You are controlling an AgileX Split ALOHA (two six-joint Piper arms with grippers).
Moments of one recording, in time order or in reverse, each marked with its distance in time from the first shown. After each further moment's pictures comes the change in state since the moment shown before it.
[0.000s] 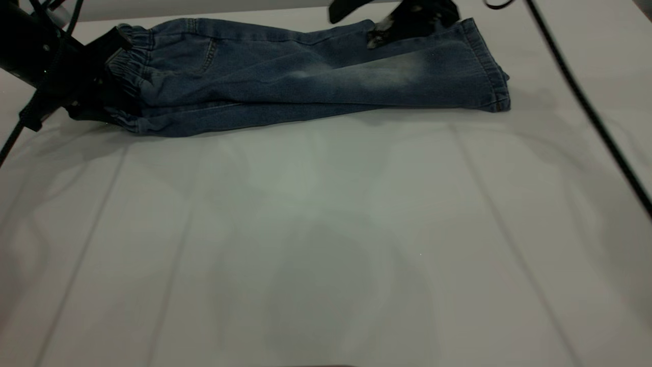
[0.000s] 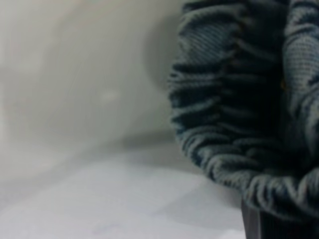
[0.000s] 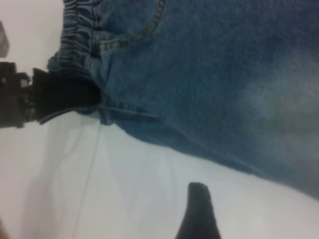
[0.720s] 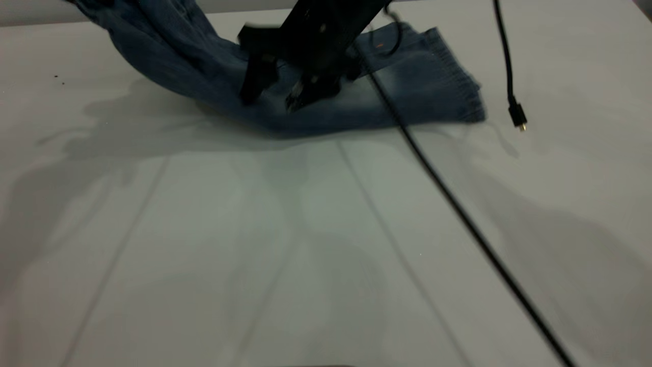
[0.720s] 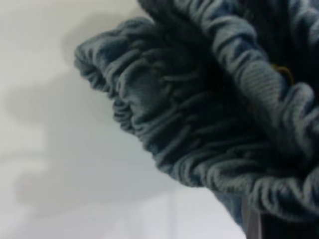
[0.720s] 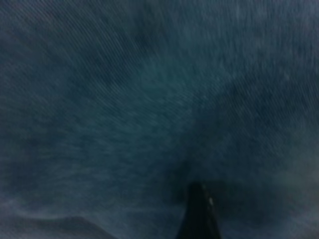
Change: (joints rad) left arm -0.118 -0.421 0.030 0.308 0.160 0.023; right arm 0.252 0.250 -0.320 -0.314 -0.085 0.313
